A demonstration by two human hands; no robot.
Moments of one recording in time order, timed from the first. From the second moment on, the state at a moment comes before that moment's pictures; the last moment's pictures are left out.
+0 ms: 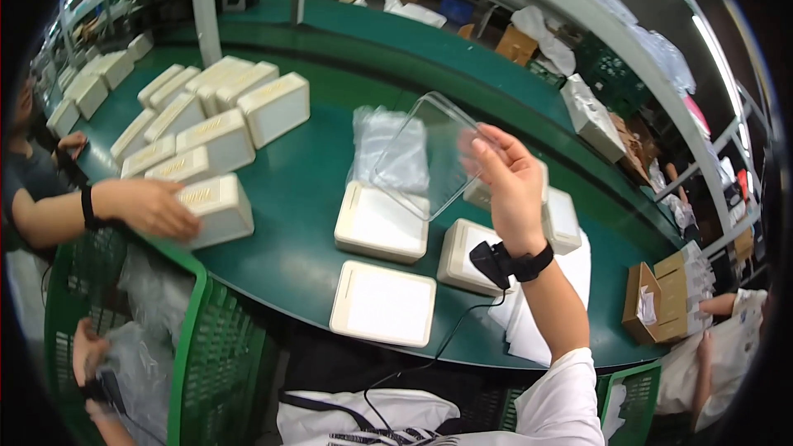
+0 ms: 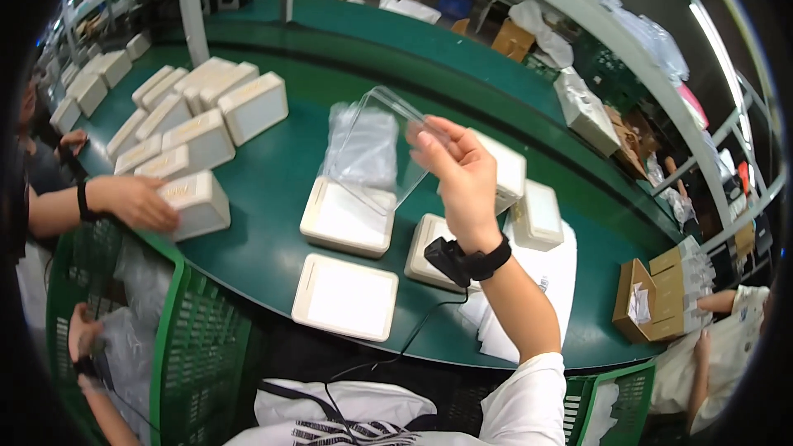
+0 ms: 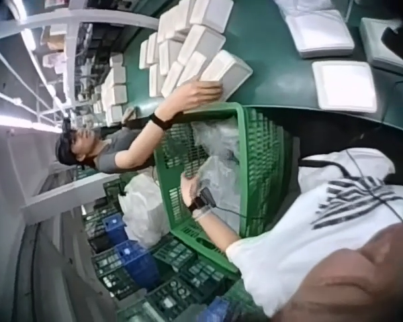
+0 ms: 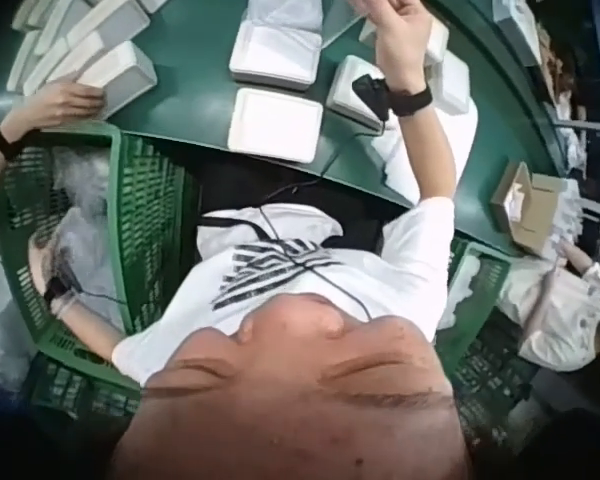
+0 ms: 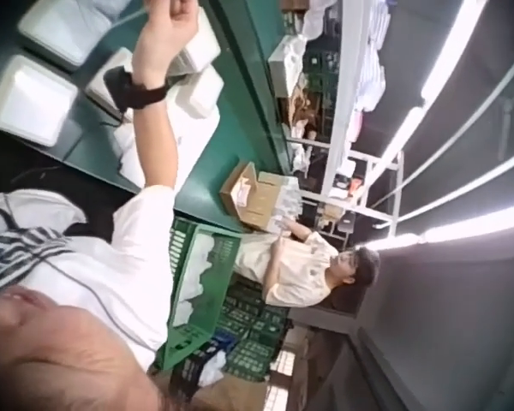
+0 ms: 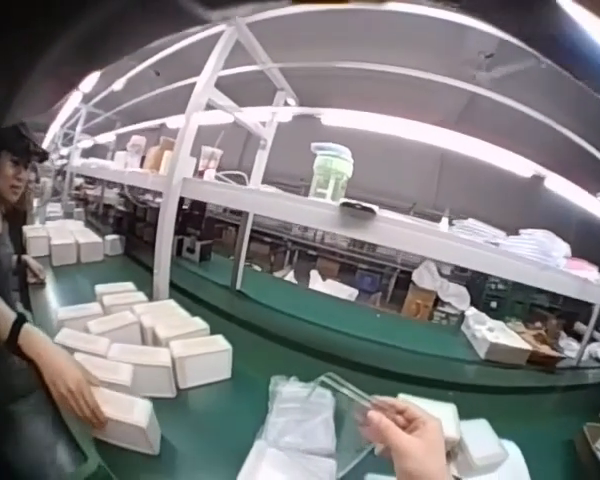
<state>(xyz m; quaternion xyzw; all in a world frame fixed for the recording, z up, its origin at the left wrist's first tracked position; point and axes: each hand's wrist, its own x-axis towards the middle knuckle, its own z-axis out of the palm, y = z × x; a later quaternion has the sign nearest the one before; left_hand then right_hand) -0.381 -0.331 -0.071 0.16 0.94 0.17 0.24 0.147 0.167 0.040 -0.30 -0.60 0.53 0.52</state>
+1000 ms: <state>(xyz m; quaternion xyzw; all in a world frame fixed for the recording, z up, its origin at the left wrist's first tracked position) -0.074 0.047 0.026 0.57 0.45 0.52 0.45 0.096 0.109 0.083 -0.13 -0.60 0.72 0.33</state>
